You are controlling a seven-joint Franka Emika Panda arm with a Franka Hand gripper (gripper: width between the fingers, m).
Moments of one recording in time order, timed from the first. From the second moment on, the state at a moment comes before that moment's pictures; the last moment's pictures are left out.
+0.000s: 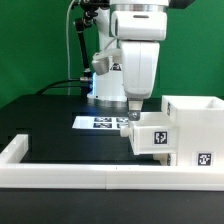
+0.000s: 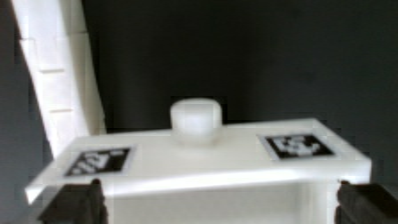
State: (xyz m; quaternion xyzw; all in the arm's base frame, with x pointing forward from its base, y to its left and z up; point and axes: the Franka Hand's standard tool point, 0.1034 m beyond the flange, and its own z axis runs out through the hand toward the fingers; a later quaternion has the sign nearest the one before) arm 0.594 -0.029 0.094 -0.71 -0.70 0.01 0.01
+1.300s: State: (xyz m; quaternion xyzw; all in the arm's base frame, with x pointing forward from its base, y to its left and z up) arm 0.595 -0.015 0.063 -0.73 -0.67 -0.03 0.09
